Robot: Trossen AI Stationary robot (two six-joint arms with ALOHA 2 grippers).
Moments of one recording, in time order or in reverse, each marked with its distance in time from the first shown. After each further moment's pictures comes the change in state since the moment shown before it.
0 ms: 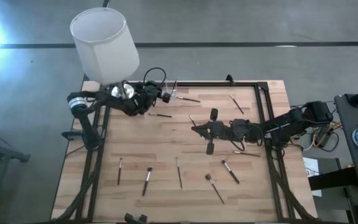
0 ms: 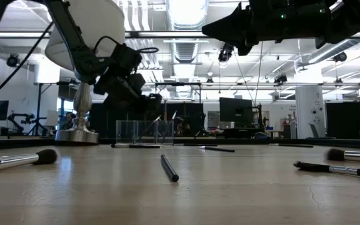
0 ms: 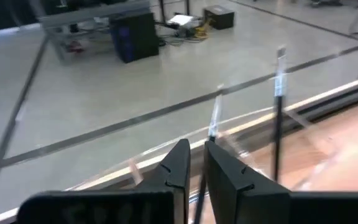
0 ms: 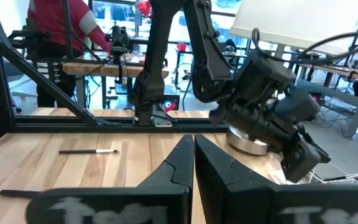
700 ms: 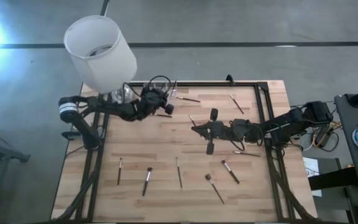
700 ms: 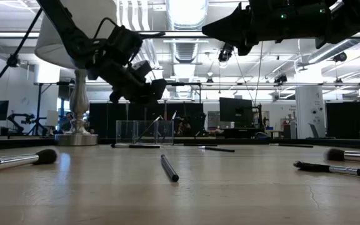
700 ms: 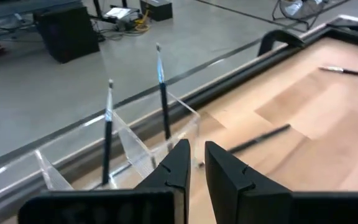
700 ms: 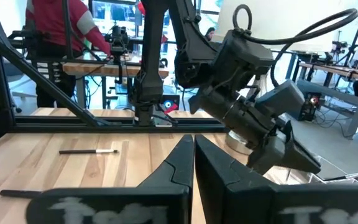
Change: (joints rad) left arm -0.156 -0.109 -0.012 -0.134 0.109 -0.010; right arm 0.000 0.000 0.000 0.000 0.000 0.001
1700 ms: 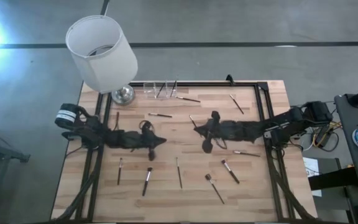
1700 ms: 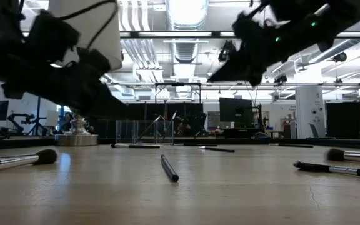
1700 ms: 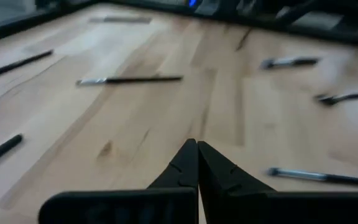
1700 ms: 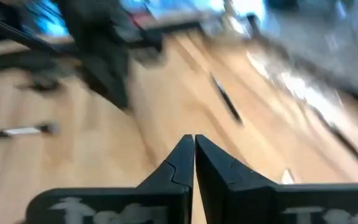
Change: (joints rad) left arm -0.485 -0.008 -0.492 0.614 0.246 -0.021; right arm -0.046 0.014 0.071 -0.522 0.090 0.340
